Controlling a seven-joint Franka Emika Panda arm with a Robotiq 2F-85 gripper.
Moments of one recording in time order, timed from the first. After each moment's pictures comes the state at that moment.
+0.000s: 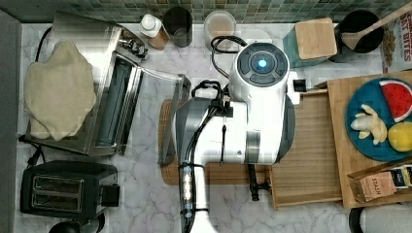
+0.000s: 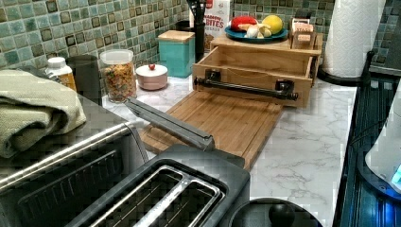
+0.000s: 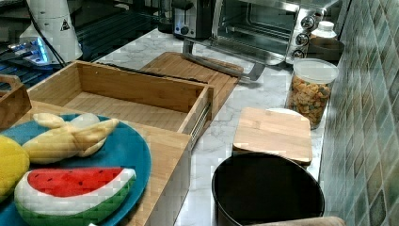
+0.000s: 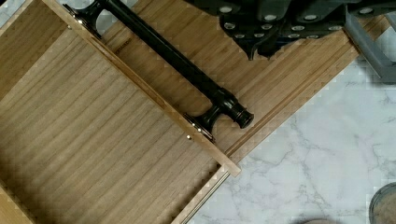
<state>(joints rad) -0.04 0.07 -0.03 -1.86 -0.06 0.25 -0.10</state>
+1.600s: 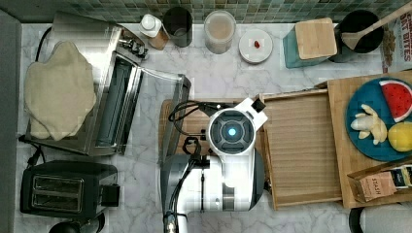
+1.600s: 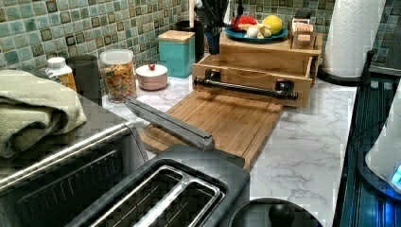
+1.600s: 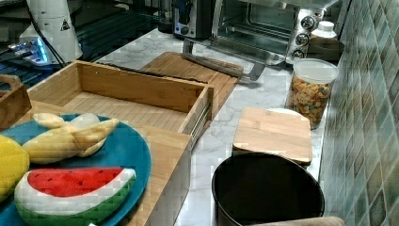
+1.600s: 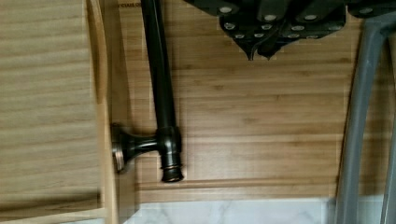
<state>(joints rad) 0.01 -0.15 0.00 -2.30 -0.03 0.54 -0.73</state>
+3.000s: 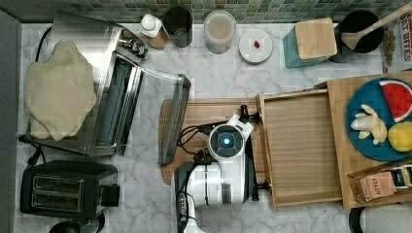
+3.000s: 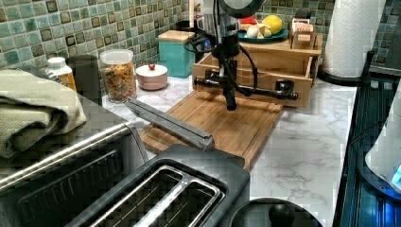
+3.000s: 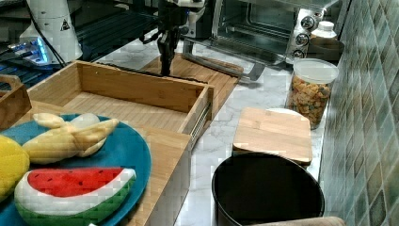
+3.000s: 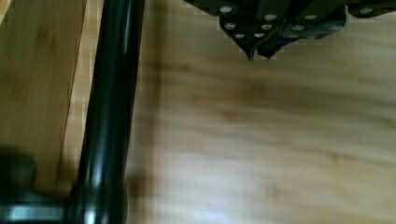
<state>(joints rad) -0.01 0.05 -0.01 -2.53 -0.08 0.87 -0.90</state>
